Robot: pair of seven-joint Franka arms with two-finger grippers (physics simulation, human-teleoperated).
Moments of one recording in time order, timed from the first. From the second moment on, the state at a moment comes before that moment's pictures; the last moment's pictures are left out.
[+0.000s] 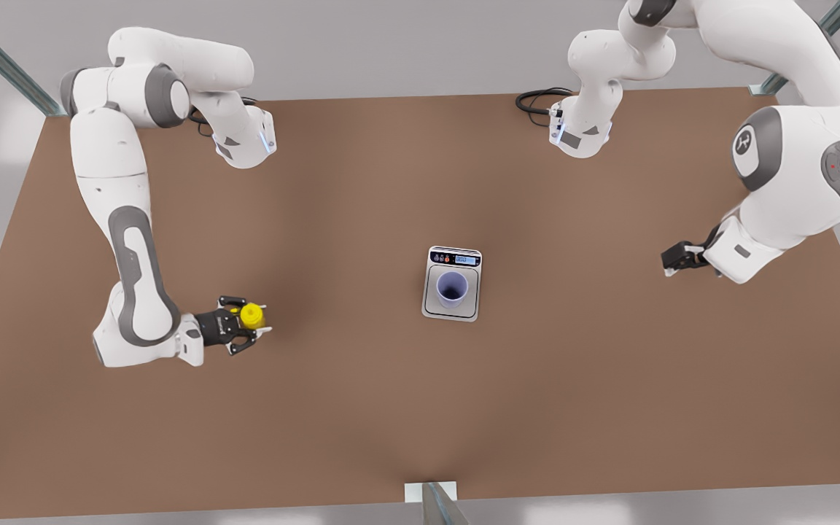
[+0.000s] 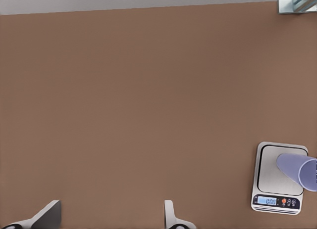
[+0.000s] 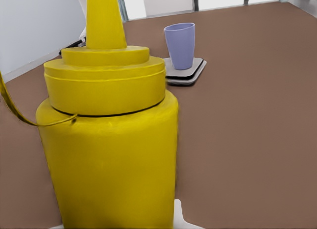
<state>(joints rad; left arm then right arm) -0.14 0.25 0.08 -1.34 -0.02 1.57 -0.01 -0.08 0.72 0.00 -1.61 0.85 1.67 -2.26</state>
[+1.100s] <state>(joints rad) -0.13 0.27 0.08 -1.29 -0.03 1.56 -0.01 -0.06 0.86 0.00 -1.61 1.06 1.71 -2.47</state>
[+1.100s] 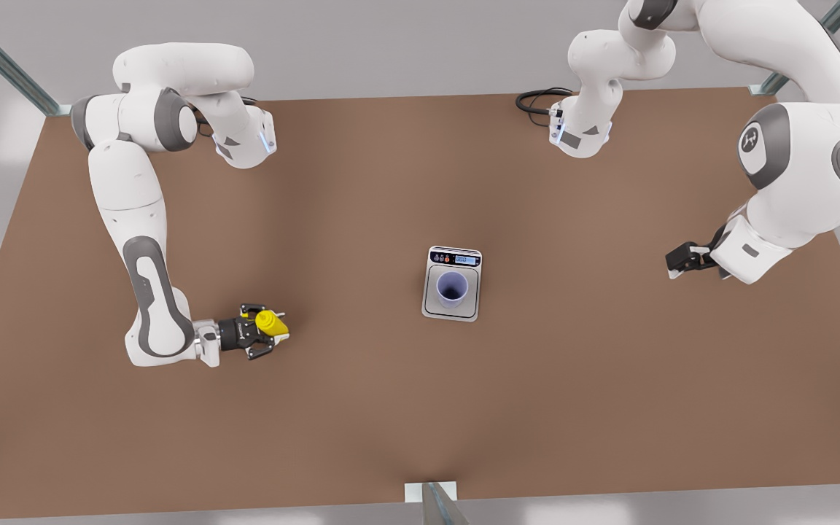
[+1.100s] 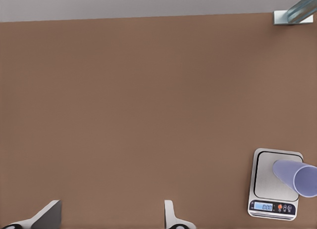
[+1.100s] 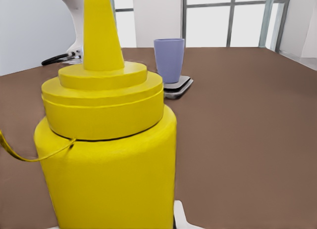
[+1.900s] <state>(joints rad) -0.14 0.27 0.08 -1.29 -0.05 1.55 -0.01 -0.09 0.86 0.00 -1.61 1.05 1.69 -2.46</state>
